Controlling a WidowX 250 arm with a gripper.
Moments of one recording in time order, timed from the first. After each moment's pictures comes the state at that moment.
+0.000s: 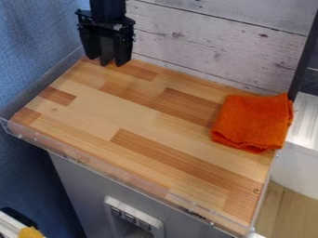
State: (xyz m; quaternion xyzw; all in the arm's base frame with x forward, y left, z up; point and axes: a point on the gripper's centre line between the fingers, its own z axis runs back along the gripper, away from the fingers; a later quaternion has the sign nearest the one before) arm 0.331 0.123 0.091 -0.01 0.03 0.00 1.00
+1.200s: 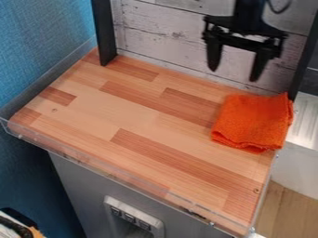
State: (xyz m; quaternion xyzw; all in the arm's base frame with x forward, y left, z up) arm 0.372 -0.079 0.104 0.01 -0.02 0.03 1.00
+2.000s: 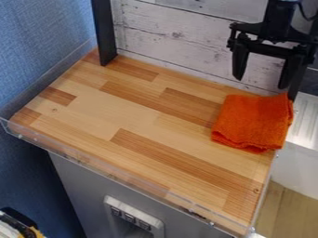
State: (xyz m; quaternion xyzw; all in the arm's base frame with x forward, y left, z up) arm 0.369 -0.104 0.107 0.00 0.00 0.04 1.00
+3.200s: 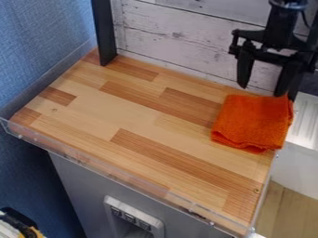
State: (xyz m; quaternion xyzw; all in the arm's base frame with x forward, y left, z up) arm 0.360 -0.107 0.092 0.01 0.01 0.04 1.00
